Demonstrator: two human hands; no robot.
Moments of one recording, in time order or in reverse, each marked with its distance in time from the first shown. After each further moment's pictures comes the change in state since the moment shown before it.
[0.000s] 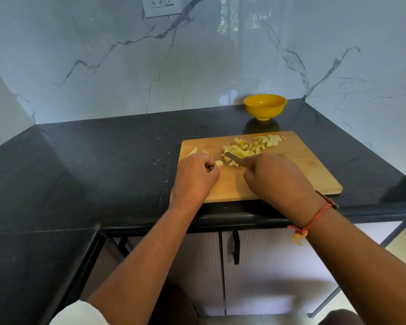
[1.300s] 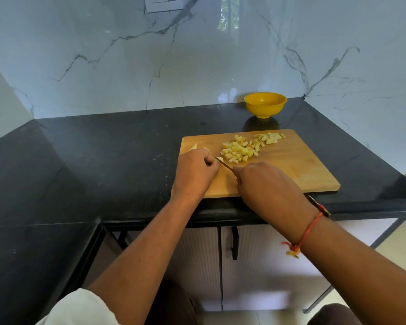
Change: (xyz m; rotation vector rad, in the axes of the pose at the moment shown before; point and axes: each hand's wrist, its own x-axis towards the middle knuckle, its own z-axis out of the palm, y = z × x) left_hand 0.001 0.000 0.000 -0.032 0.001 -0.031; right_hand -0.010 -0.006 0.020 -0.141 -0.035 -0.238
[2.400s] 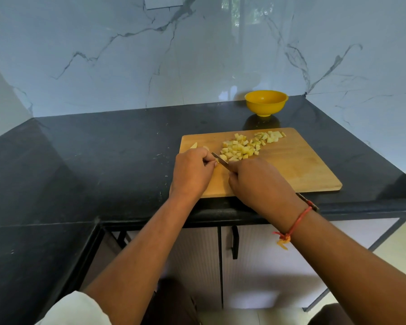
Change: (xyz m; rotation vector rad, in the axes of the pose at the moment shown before) left_hand 0.003 -0.007 0.002 0.007 0.003 0.020; right_hand 0.010 -0.010 0.002 0.179 0.031 0.104
